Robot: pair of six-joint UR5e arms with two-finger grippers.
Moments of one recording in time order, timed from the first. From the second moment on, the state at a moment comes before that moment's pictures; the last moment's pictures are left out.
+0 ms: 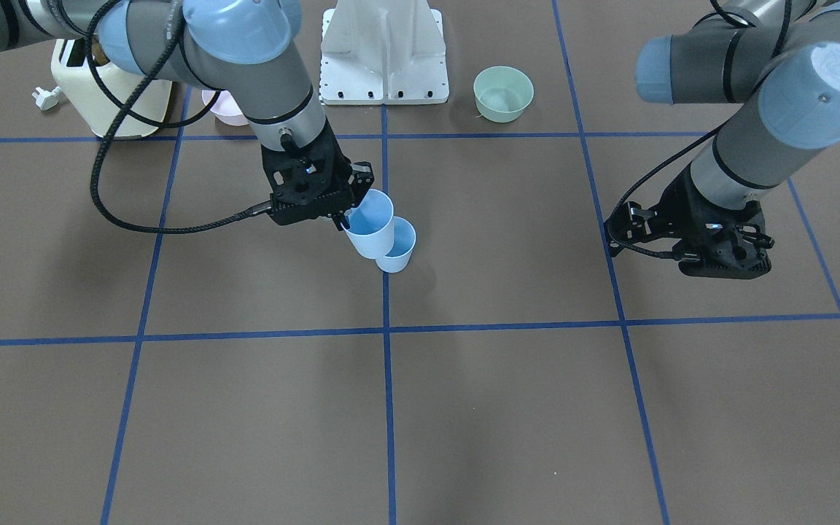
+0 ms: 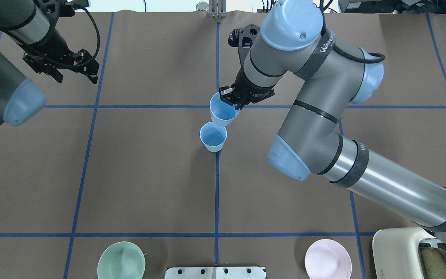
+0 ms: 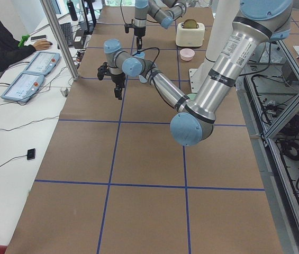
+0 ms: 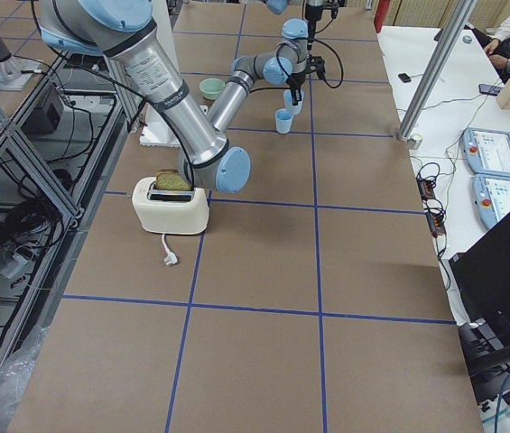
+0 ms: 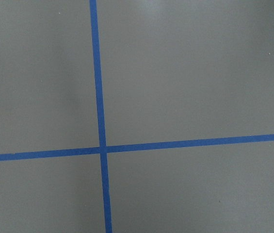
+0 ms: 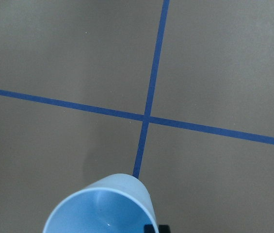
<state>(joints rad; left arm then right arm) -1.02 -2.08 -1.74 -1.44 -2.25 -0.69 0.67 -0.80 1.70 -1.58 2.01 0.97</state>
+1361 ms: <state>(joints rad) -1.02 -2.06 -1.74 -1.45 -2.25 -0.69 0.61 -0.78 1.68 -1.58 1.96 0.97</state>
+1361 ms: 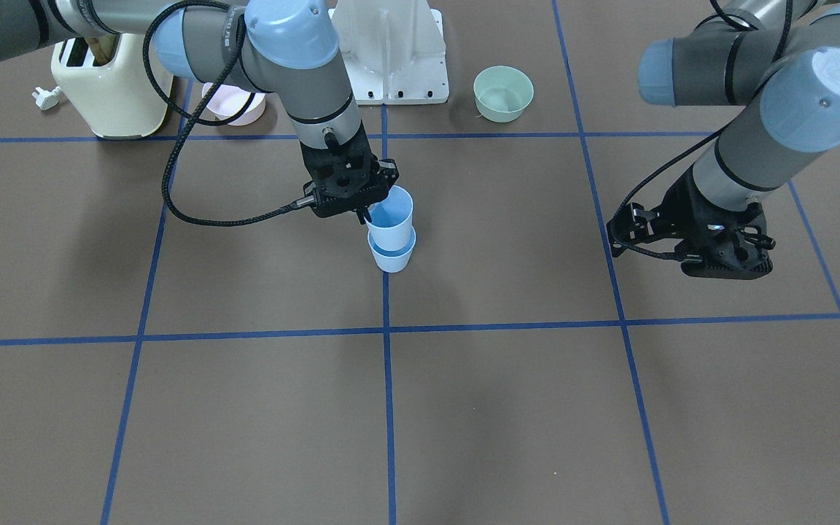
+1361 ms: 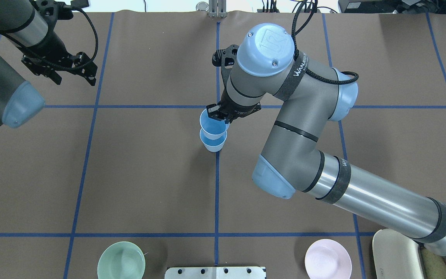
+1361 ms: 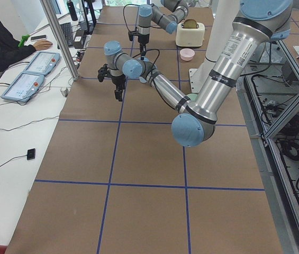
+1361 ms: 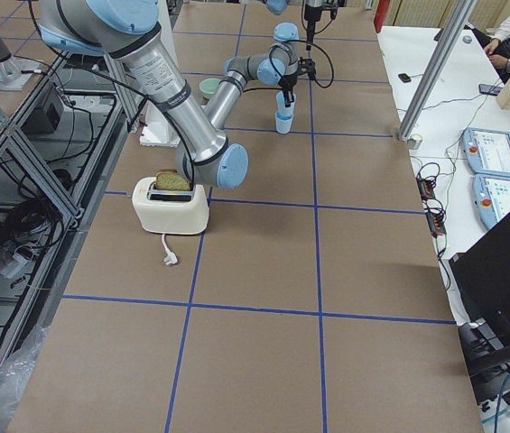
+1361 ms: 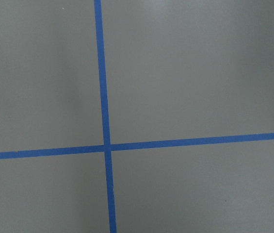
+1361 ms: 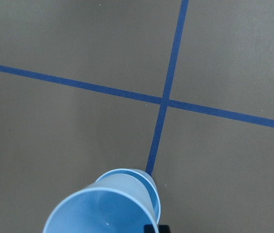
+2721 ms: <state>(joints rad) -1.08 -2.05 -1.74 -1.44 -2.26 -0.60 0.75 -0.84 1.73 -1.57 1.97 0.99</state>
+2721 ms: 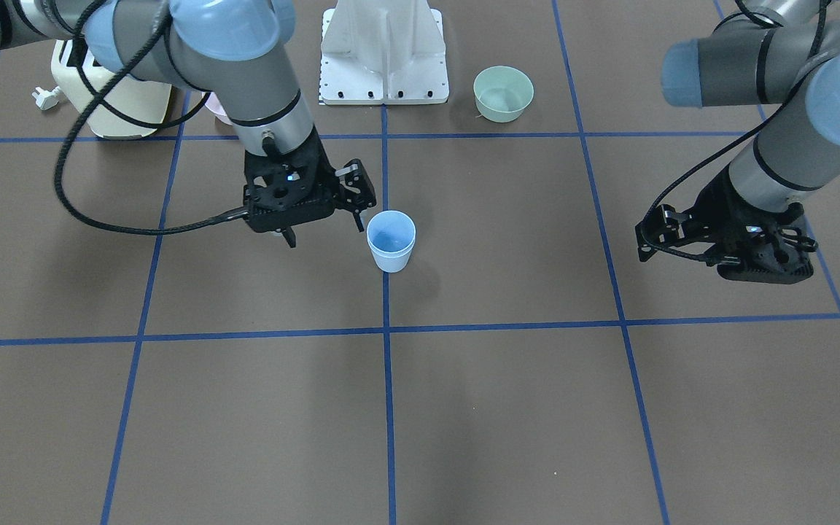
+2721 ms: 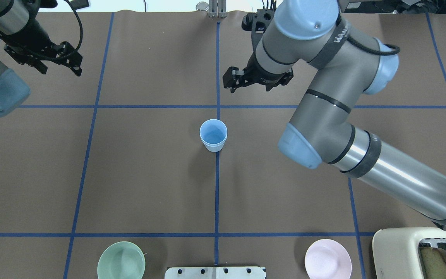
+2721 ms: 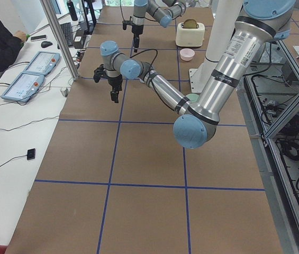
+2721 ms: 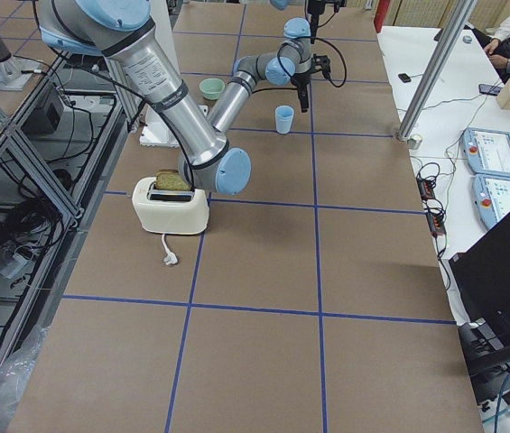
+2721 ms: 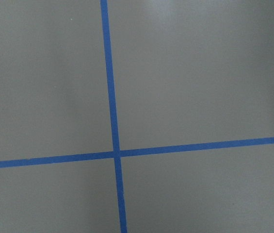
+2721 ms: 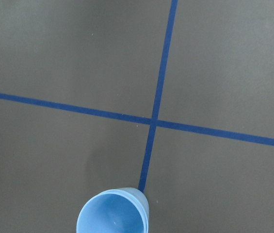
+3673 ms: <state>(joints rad) -1.35 -1.92 -1.66 -1.43 -2.27 -0.13 1.15 -1.12 1.75 -1.58 2.10 0.56</state>
